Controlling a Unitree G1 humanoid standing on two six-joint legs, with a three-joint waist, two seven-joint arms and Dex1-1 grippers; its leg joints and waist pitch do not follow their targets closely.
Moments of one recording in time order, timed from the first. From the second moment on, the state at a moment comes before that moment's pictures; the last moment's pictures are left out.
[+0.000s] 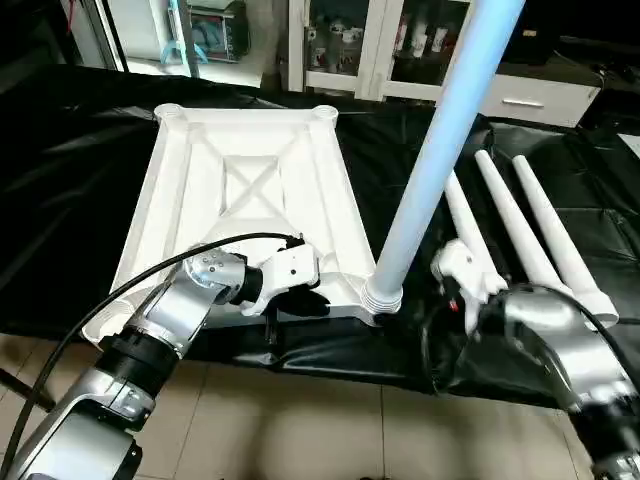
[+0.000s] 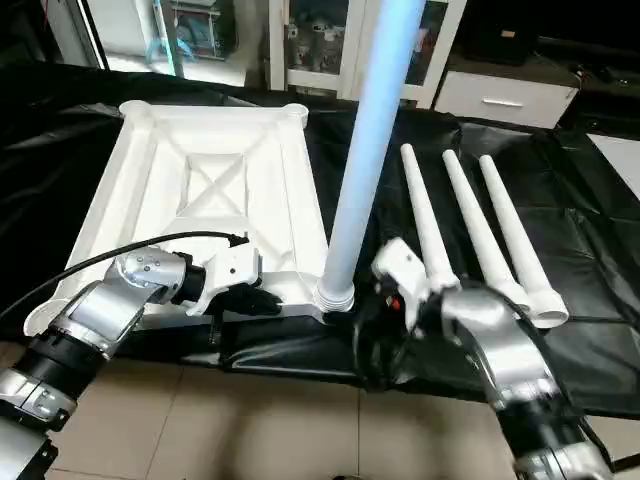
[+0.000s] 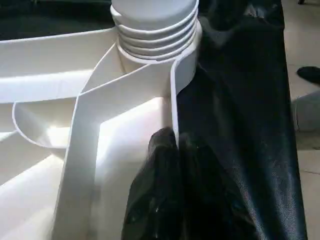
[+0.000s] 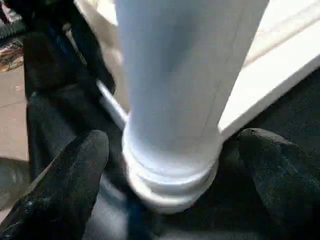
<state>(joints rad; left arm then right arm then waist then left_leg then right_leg) -0.62 0.41 -0.41 0.43 0.07 0.15 -1.18 -0.38 -0.47 0.17 0.29 0.21 0.22 0.99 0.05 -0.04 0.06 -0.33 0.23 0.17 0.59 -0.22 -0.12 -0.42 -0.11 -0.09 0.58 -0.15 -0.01</state>
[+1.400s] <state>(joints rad) -0.60 0.41 -0.40 0.39 0.08 0.19 -1.17 -0.43 -0.37 0.16 0.49 0.21 0.09 1.01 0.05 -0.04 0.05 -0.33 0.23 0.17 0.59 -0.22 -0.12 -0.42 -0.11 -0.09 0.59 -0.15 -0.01</state>
